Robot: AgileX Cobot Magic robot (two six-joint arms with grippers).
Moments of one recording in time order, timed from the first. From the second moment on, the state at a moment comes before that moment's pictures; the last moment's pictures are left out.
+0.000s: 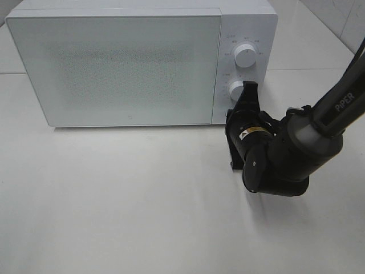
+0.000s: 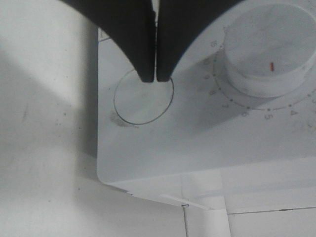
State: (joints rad) left arm 0.03 0.00 -0.51 -0.10 1.04 -0.02; right arm 0.62 2.16 -0.79 0.68 -1.11 1.44
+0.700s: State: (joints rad) left arm 0.03 0.00 -0.51 -0.10 1.04 -0.02; right arm 0.61 2.18 -0.82 0.68 -1.08 1.39
